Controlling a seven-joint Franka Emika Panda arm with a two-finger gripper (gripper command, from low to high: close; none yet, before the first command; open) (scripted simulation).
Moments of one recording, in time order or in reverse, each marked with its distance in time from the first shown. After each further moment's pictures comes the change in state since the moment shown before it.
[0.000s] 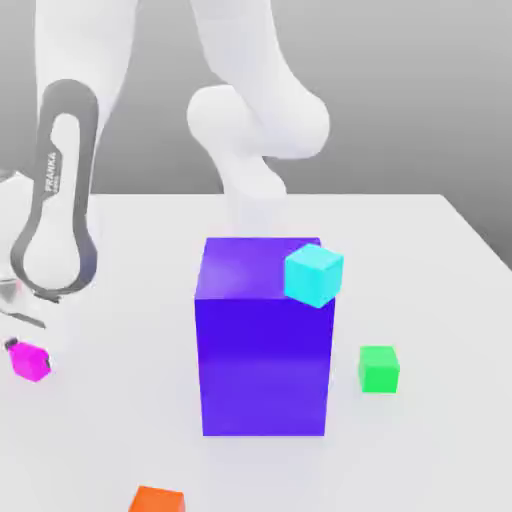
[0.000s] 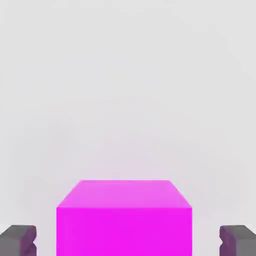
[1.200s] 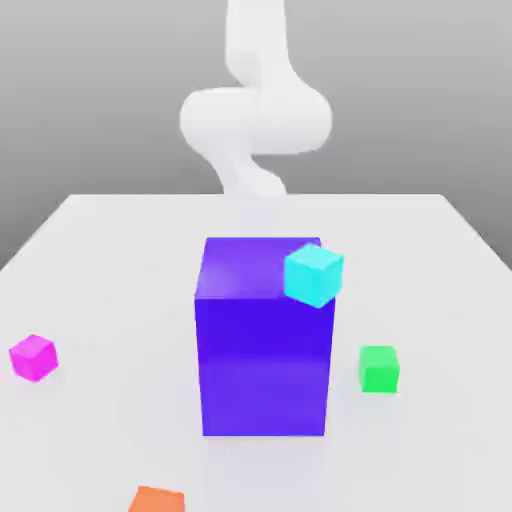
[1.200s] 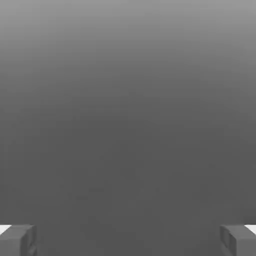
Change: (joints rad) arm 0.487 -1.104 0.282 0.243 -0.586 -0.563 0.892
